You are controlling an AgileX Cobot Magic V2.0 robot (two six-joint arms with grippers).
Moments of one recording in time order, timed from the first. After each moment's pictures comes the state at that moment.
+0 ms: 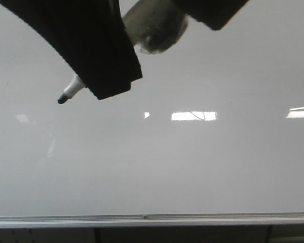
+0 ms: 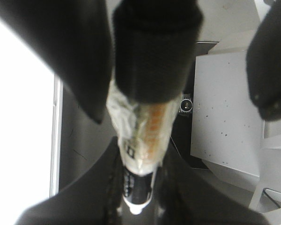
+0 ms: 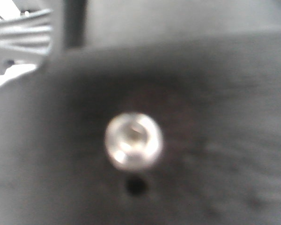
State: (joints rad) left arm -0.95 1.42 -1.31 -0.17 1.19 0.61; right arm 0.72 1.20 -1.15 0.51 1.06 -0.89
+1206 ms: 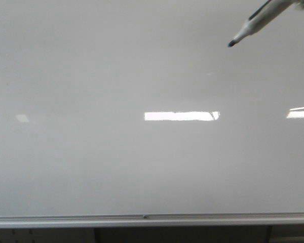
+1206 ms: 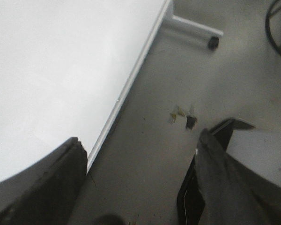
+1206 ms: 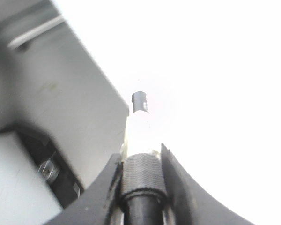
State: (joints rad) left arm -0.63 1.00 -1.13 -0.25 1.10 0.52; right arm 0.36 0.96 -1.11 0.23 1.07 -0.53
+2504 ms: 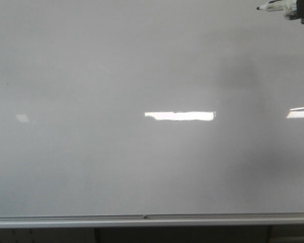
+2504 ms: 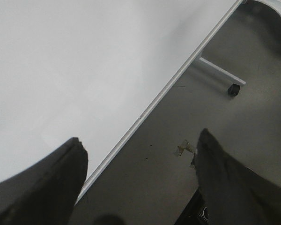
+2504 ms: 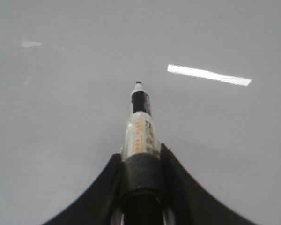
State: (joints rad) left arm -0.47 0.94 -1.05 -0.35 0.99 0.52; right arm 0.26 1.07 -0.54 0.29 -0.28 -0.30
